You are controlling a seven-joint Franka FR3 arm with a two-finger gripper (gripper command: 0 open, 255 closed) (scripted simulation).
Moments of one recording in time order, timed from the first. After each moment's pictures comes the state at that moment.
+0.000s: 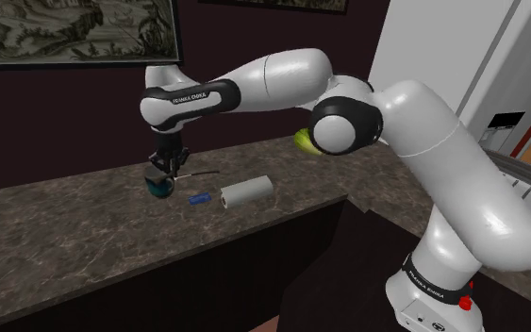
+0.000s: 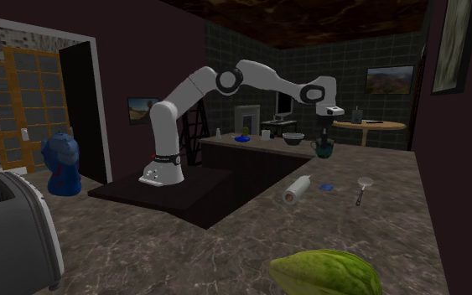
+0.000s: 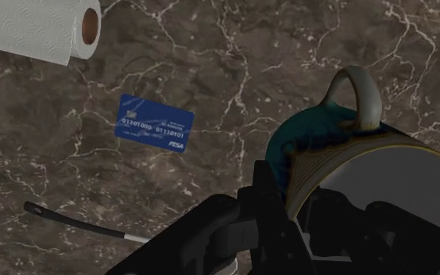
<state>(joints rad) 0.48 0.88 -0.12 -1.03 0.15 1.96 0.36</state>
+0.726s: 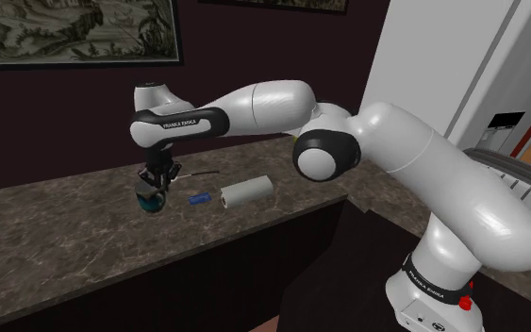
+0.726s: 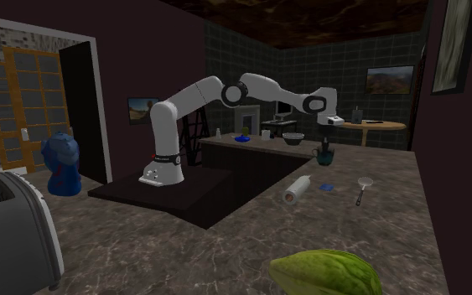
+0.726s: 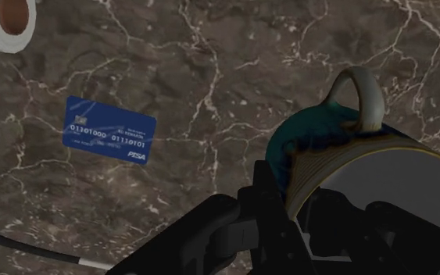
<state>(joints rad) 0.50 1.08 -0.11 -0.80 0.15 1.93 0.41</state>
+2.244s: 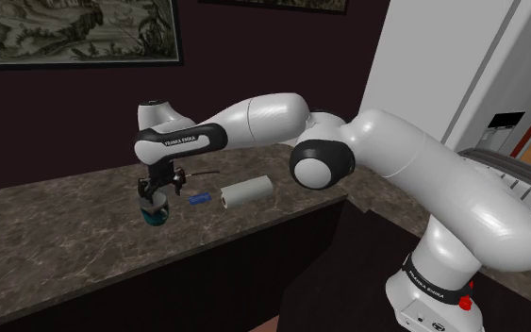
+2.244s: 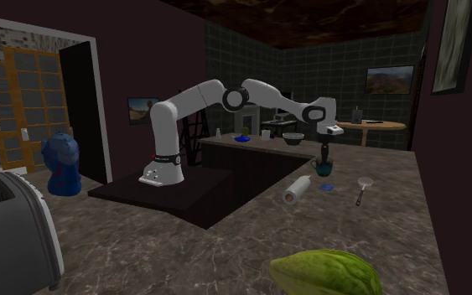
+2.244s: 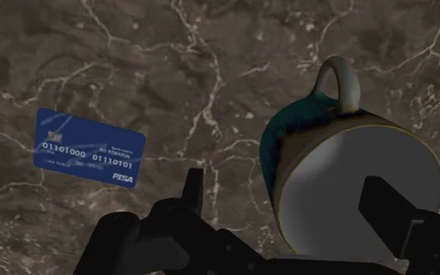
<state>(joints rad) 0.50 1.14 -0.10 -0.81 0.15 2.00 0.40</state>
